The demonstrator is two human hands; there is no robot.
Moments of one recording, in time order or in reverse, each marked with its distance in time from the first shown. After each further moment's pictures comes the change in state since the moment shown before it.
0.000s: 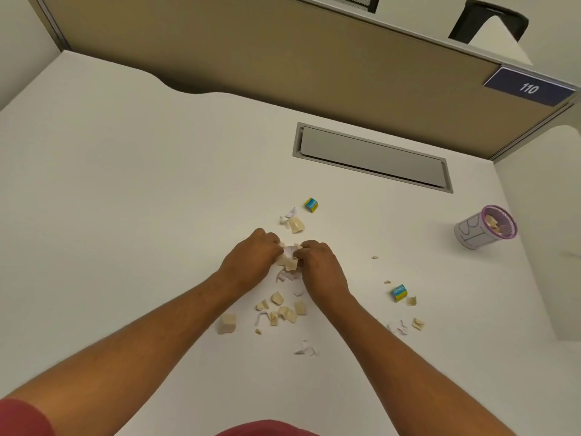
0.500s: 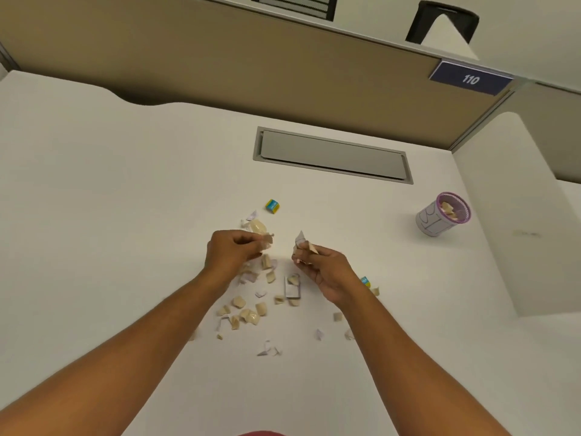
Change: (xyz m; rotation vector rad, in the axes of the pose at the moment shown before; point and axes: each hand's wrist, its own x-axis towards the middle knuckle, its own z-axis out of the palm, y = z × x) left_hand 0.027 0.056 -0.019 -1.358 0.213 -0.697; right_hand -0.029 0.084 -0.036 1.752 -0.016 0.637
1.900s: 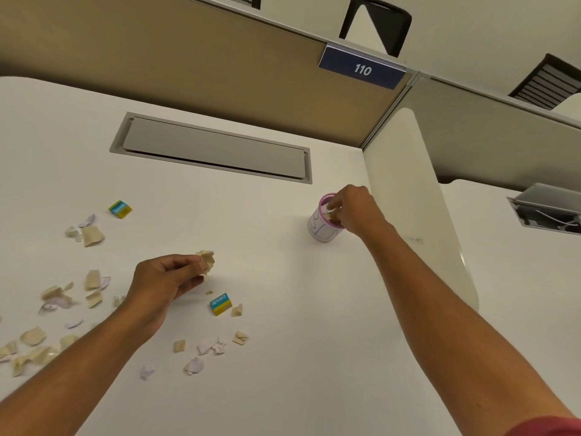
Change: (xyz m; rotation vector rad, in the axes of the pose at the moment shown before) left_hand -0.018 -0.010 0.205 -0.221 0.075 -0.175; right_hand 0.058 -0.257 -0.258 -1.704 0.366 -0.357
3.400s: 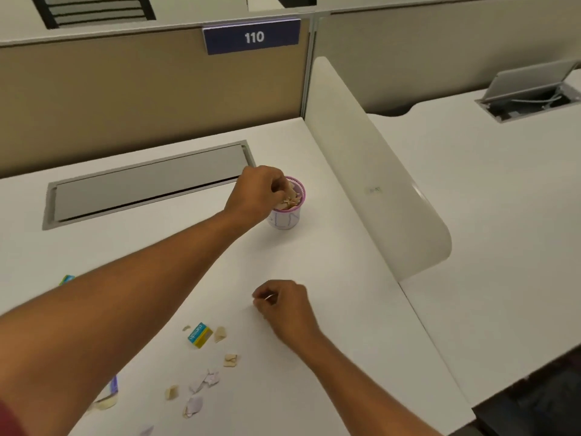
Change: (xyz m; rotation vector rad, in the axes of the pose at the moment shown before) left_hand 0.063 0.069 0.273 1.136 -0.449 0.810; right_hand -0.163 -0.030 0.150 0.977 0.026 0.174
